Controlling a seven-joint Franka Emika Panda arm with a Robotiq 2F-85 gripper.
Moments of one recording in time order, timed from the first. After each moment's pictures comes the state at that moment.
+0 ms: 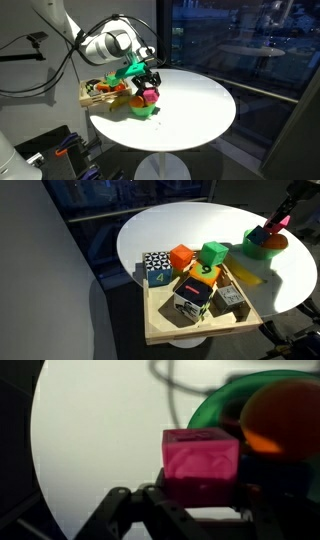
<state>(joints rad) -0.03 0.02 -0.05 -2.45 -0.53 2.73 -0.06</state>
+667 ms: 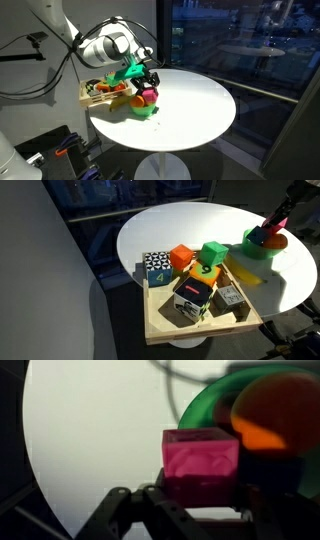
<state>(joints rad) -0.03 0.02 -0.05 -2.48 -0.54 2.81 -0.06</state>
